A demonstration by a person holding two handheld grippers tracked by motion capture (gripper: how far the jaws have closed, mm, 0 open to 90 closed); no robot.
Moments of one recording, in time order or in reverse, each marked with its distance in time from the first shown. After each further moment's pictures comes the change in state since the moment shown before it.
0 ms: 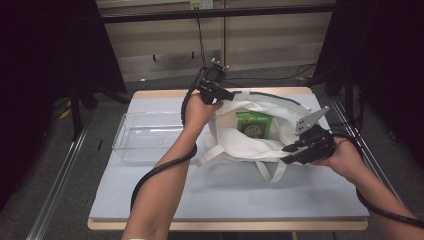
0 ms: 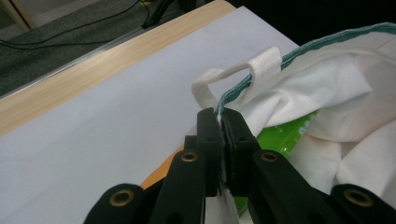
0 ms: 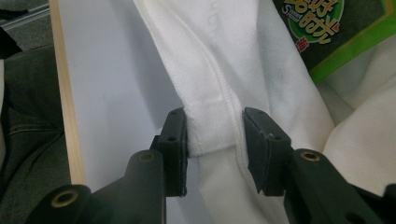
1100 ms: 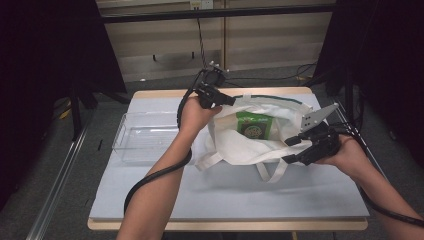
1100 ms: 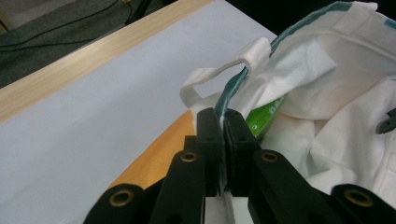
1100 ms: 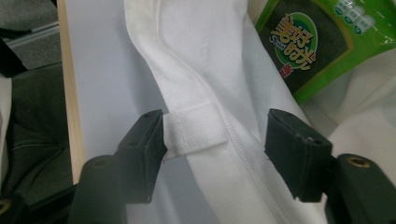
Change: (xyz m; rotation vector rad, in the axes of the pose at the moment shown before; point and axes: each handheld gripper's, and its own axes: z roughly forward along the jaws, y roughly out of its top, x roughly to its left) left arm -0.012 -0.007 -0.020 0.022 -0.067 0.054; right arm 0.003 0.003 -0.014 -0.080 -0.032 -0.021
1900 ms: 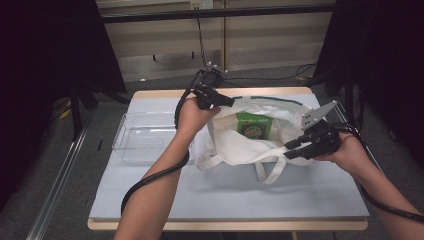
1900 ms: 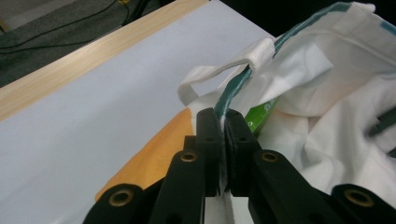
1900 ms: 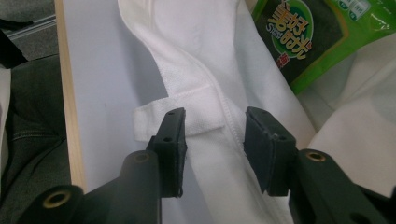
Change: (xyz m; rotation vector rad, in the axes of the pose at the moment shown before) left arm -0.003 -0.003 -0.008 -0.003 -0.005 0.003; right arm -0.011 -0.003 -0.001 0.036 0.041 0.026
